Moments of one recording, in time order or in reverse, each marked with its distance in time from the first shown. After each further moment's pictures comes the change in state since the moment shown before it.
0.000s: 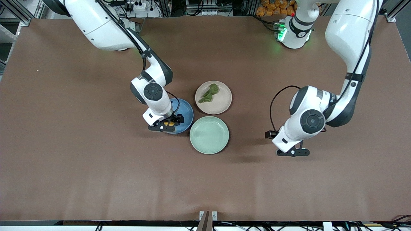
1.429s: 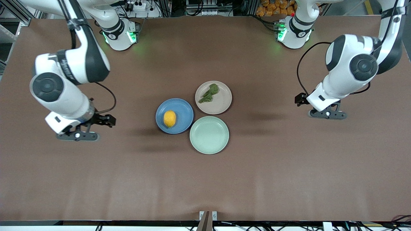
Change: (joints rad) left arm -0.006 -0.559 0.153 -0.463 -0.157 0.018 0.253; right arm -0.208 -0.332 -0.166 0.201 0.115 -0.556 -0.564
